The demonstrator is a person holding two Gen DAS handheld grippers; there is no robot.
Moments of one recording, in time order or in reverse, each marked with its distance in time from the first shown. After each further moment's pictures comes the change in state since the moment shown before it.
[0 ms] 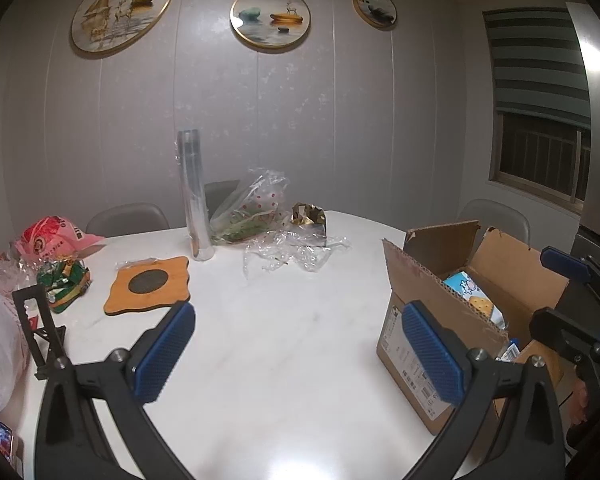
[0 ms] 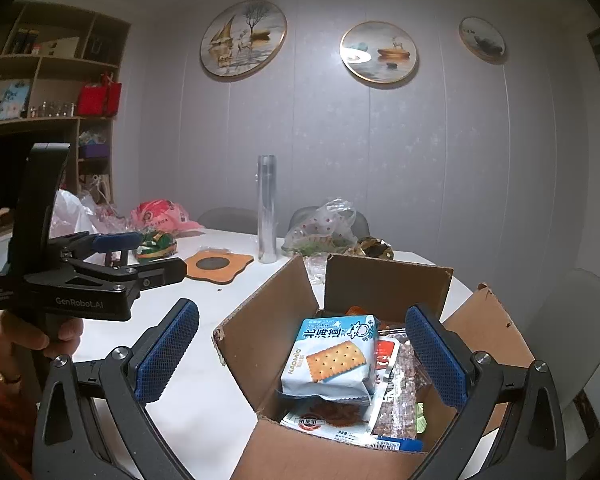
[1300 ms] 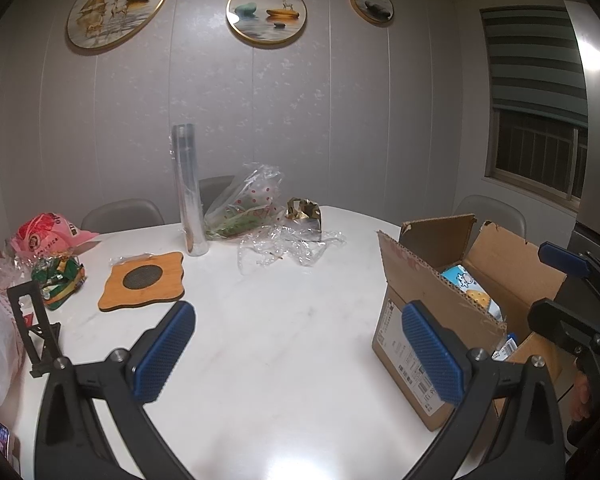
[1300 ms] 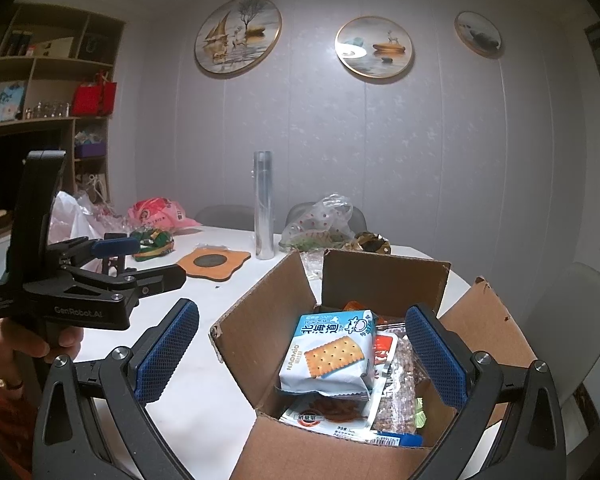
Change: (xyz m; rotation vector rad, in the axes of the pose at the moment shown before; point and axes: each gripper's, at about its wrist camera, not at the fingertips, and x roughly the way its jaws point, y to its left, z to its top) left arm 0.002 -0.002 -0.004 0.000 0.013 -0.014; right arm -0.001 0.004 -0.001 0.012 0.015 -0.019
